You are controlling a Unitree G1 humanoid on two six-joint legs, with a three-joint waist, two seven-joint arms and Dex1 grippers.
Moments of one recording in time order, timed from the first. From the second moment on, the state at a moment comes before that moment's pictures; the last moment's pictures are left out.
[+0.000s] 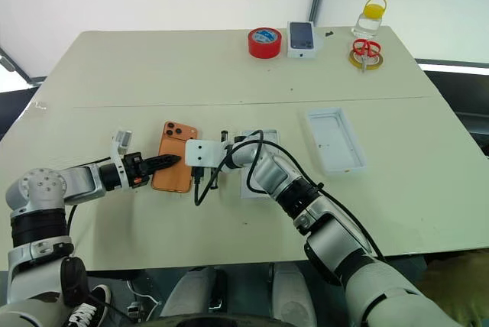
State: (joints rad) left arm -0.45 0.48 0.46 0.21 -0.84 1.42 -0.59; right arm -0.81 -0.14 0.57 0.45 -0.27 0.13 0.83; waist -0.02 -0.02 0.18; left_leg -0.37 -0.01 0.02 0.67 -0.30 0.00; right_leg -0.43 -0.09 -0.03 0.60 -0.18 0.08
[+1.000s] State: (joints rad) left arm -0.40 0.31 0.56 0.12 -0.99 1.27 -0.43; right arm -0.22 -0.68 0.18 -0.14 0.22 0.08 1.23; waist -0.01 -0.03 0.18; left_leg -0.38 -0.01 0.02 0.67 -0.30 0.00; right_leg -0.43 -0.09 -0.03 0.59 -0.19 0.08
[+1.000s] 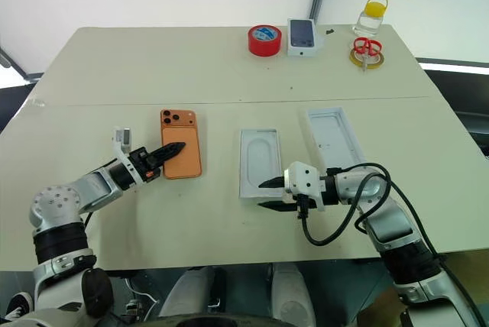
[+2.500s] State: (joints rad) left arm -0.61 0.17 0.53 0.14 -1.13 1.26 -0.23; right arm -0.36 -0.47 0.36 -0.08 0.03 0.12 1.00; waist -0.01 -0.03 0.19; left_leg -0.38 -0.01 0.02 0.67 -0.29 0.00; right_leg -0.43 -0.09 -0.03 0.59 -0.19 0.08
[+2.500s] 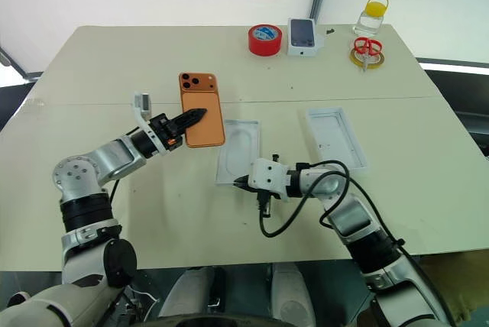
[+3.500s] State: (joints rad) left arm -0.56 0.18 0.38 0.19 -1.12 1.32 -0.30; right arm -0.31 -0.68 0.14 -0.10 0.16 0.16 1.02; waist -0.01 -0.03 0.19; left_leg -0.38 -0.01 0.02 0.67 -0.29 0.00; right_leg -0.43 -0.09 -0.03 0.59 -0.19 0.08
